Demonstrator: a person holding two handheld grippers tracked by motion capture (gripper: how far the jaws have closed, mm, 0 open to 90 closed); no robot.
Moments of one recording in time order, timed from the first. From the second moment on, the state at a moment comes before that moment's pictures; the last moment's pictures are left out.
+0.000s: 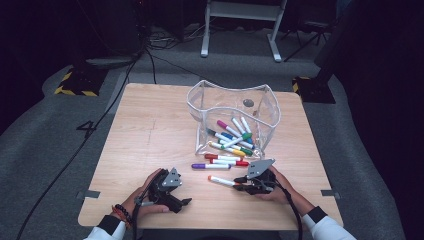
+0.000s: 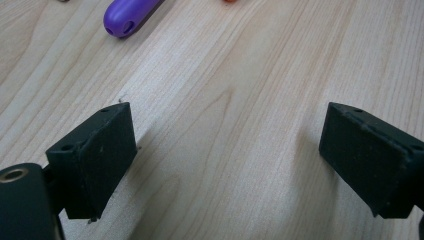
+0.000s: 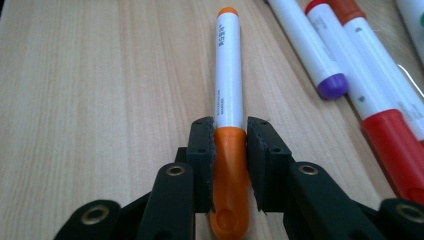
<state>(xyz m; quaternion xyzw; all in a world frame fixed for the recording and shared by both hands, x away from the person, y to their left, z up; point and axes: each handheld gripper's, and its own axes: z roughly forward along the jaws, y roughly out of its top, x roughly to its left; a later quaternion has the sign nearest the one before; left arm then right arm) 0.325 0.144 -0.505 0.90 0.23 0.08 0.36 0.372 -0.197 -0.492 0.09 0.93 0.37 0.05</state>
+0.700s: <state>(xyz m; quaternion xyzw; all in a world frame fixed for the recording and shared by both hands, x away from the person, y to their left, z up) 0.325 0.144 -0.505 0.90 0.23 0.08 0.36 0.366 -0.217 -0.444 0.09 0.90 0.41 0.09</state>
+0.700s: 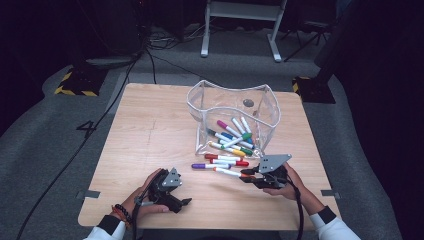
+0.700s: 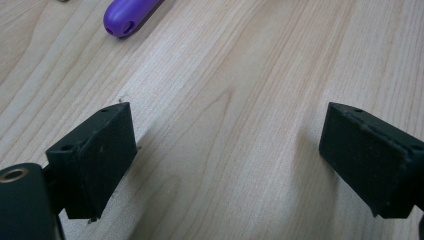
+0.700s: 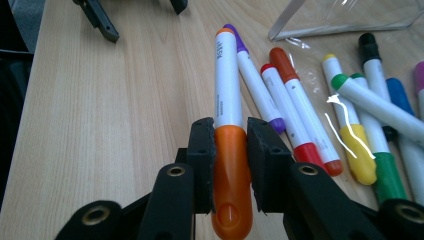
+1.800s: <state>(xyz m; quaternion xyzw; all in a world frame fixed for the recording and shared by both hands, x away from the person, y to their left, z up) 0.325 0.144 -0.505 0.90 0.23 0.08 0.36 0.402 -0.215 -0.306 0.08 0.86 0.46 0.21</state>
